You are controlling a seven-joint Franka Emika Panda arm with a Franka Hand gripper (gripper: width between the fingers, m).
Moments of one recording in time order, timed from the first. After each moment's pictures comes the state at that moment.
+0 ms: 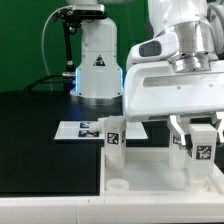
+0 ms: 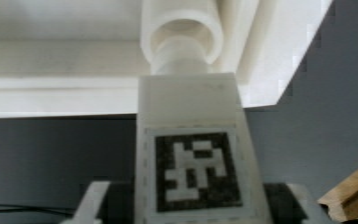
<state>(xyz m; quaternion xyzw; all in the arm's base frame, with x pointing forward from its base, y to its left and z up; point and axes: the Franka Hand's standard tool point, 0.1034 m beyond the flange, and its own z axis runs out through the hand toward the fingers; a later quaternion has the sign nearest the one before) 0.639 0.105 0.088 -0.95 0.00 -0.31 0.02</state>
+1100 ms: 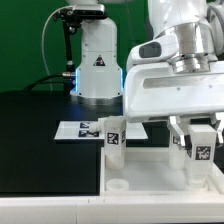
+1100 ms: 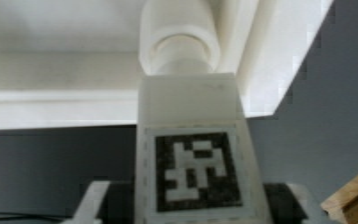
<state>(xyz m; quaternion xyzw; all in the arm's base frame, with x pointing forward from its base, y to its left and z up) 0.633 0.105 0.083 -0.95 0.00 -0.31 0.02</state>
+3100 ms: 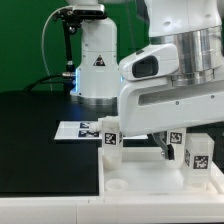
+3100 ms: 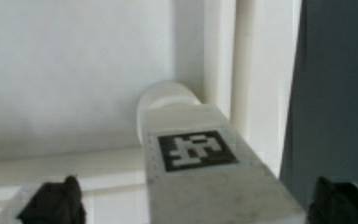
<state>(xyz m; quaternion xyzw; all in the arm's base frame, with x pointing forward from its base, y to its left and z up) 0.637 0.101 0.076 -1.00 0.02 -0.03 0.09</state>
